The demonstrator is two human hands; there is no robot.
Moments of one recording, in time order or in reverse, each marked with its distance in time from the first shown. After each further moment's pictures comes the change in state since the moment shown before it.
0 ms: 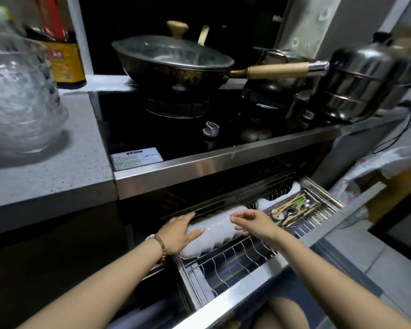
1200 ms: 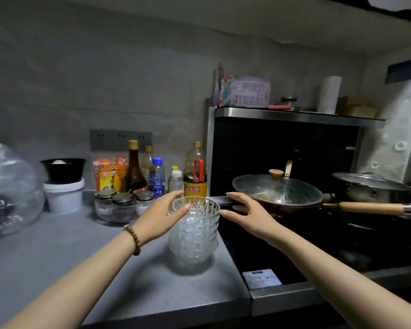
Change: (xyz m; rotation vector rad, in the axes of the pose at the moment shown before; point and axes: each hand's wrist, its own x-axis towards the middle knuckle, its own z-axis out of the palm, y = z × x) left_hand -0.220 -0.047 -0.362 -0.003 0.826 0.091; right_hand -0.069 -0.361 0.155 -0.200 -0.053 -0.837
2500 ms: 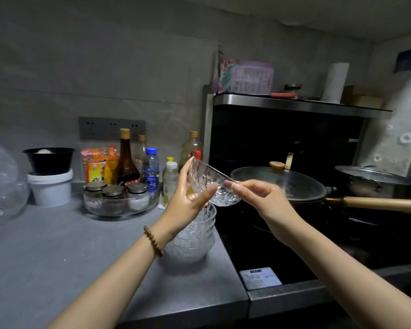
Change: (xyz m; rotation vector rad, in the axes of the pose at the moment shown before) left_hand 0.016 0.049 0.036 -0.758 0.060 0.070; right_hand -0.007 -0.024 -0.015 0.487 0.073 -0.104
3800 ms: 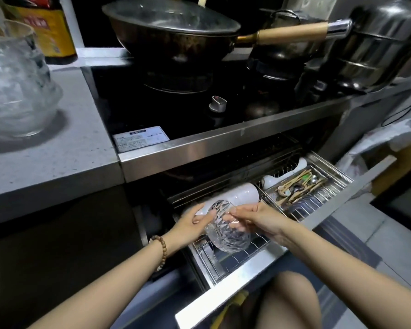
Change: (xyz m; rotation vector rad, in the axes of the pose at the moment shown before) left_hand -0.189 -0.232 0.264 0.083 -0.609 -0.866; right_hand -0.262 0.212 -0.187 0.024 0.140 1.076
